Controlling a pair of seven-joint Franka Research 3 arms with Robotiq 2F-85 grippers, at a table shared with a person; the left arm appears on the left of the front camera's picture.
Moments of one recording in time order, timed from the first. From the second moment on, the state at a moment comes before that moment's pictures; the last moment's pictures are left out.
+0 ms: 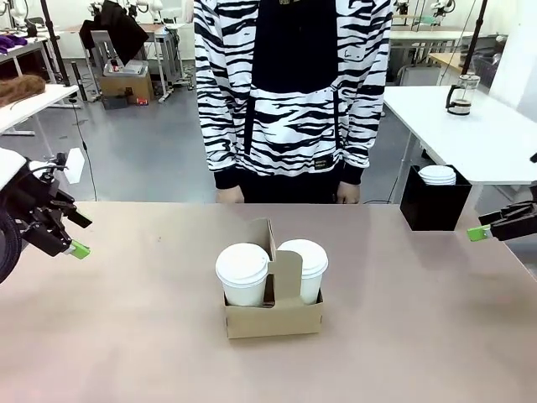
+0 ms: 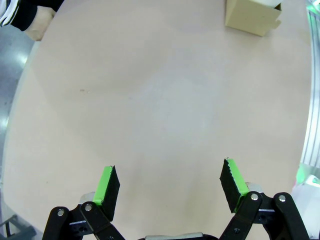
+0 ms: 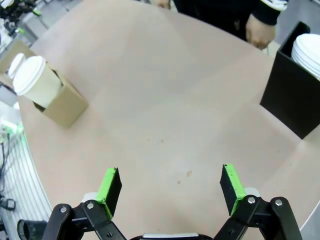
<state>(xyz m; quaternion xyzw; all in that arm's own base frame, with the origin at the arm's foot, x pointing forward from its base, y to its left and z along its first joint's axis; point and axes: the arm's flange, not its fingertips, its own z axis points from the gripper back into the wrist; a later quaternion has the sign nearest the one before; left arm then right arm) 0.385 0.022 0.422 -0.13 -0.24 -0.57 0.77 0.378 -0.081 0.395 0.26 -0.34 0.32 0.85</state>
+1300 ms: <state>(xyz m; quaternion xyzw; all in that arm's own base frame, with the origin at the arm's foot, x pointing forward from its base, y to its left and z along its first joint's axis) 0.385 0.022 0.422 -0.13 -0.24 -0.57 0.77 0.378 -0.081 0.395 0.26 -0.34 0.32 0.85</state>
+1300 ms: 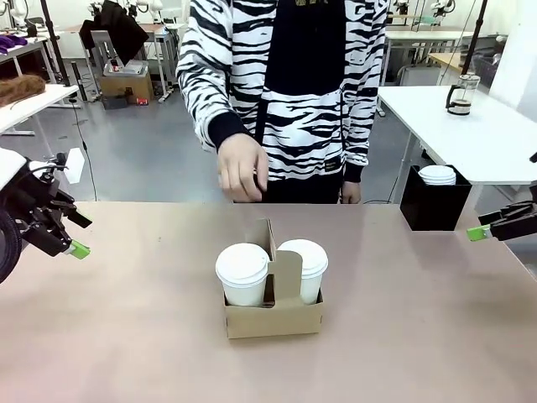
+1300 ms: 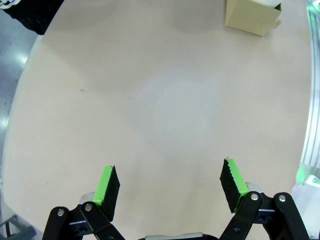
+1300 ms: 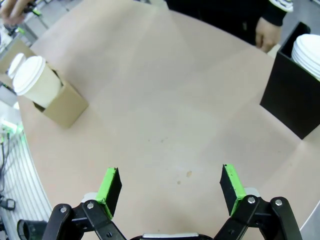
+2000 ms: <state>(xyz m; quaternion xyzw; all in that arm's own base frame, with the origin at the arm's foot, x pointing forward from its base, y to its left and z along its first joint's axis) 0.385 0.022 0.422 -0.13 -0.24 -0.57 0.77 0.378 -0.081 0.395 0.26 -0.34 0.32 0.85</state>
